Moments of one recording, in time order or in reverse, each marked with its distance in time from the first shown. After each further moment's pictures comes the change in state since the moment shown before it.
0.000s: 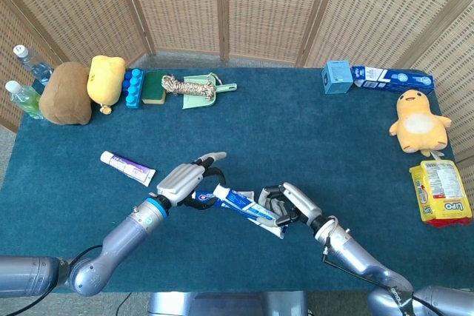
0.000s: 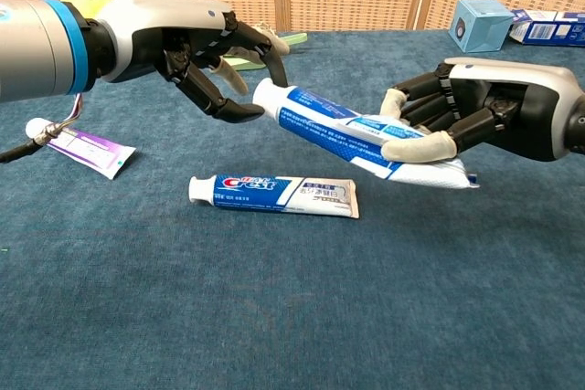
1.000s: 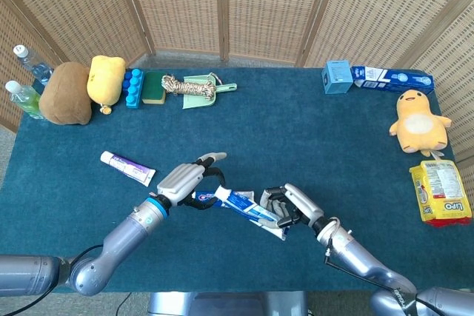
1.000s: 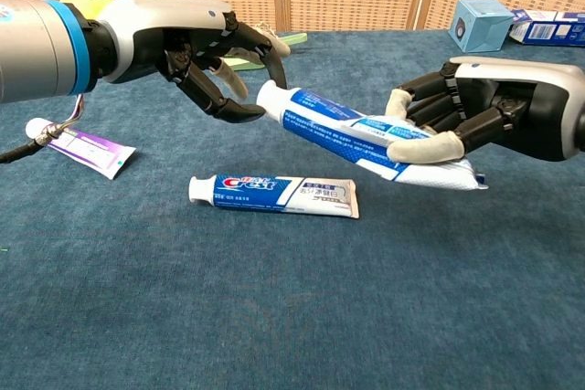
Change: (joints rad) left arm -0.013 -0.003 0.014 0.007 0.002 0.013 -0.026; right arm -0.004 0.024 -0.008 -0.025 -0.003 0.000 0.002
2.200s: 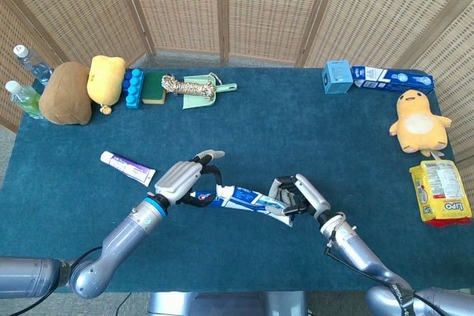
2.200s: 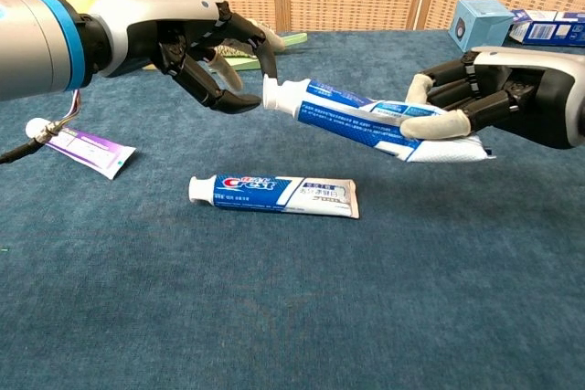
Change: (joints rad) left arm 0.013 -0.010 0.006 -0.009 0.022 0.053 0.013; right arm -0.024 -0.022 0.060 -0.008 0.196 0.016 -0.113
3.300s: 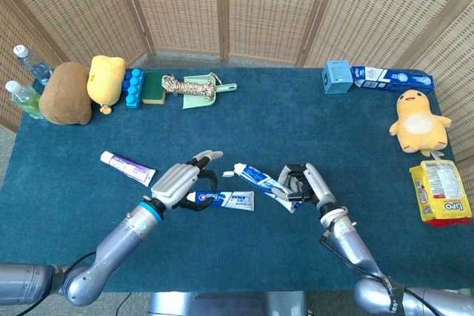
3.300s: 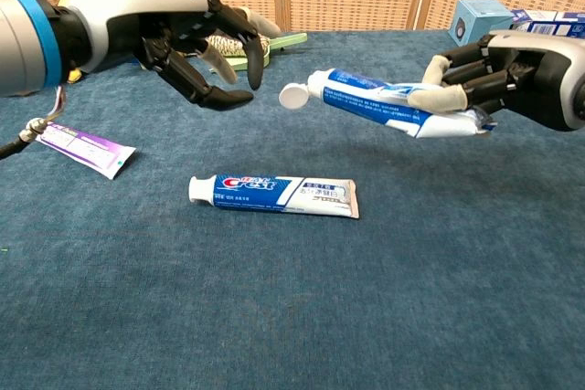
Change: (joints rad) left arm 0.040 0.026 0.014 -0.045 0.079 0.036 0.000; right arm -0.021 -0.065 0.097 -0.034 0.257 0.082 -0.258
